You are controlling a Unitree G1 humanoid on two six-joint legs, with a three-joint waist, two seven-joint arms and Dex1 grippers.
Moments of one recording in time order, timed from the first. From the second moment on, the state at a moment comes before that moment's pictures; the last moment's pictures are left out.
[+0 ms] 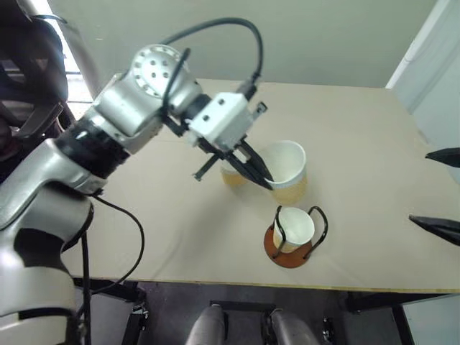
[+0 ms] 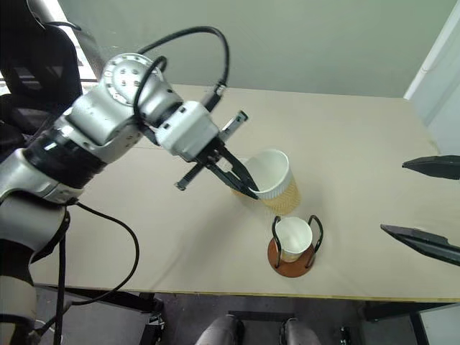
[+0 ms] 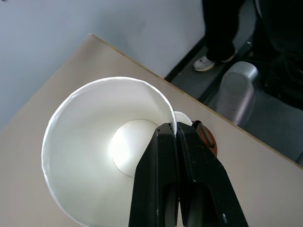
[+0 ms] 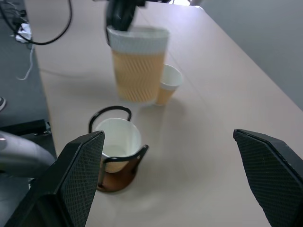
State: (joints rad) left arm -1.50 0.82 -0.93 0.28 -0.85 -0.22 -1.58; right arm 0.00 -1.19 -1.20 -0.73 0.99 1.07 1.25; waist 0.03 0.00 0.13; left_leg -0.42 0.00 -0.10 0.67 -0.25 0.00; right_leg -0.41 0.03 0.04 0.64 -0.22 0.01
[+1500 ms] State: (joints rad) left arm -1.63 0.58 -1.32 0.50 -0.86 -0.48 -1.58; right arm 0.24 -1.18 -1.42 -0.91 1.27 1.09 0.98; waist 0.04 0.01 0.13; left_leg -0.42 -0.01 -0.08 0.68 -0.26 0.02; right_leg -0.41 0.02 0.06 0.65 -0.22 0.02
